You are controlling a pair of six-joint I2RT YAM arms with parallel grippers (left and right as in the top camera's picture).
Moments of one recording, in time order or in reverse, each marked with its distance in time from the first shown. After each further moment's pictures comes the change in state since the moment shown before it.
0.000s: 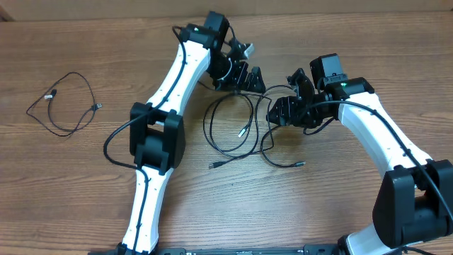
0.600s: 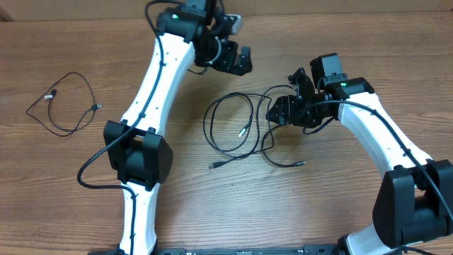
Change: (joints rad) left arm 0.018 -0.234 0.000 0.021 -0.300 -0.013; right arm 0.000 0.000 0.000 0.012 -0.018 0.012
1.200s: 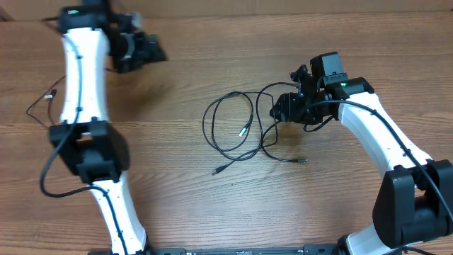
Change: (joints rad) left arm 0.406 0.000 0.000 -0.154 -0.038 -0.068; right arm 0.000 0.000 0.000 0.032 0.114 0.043
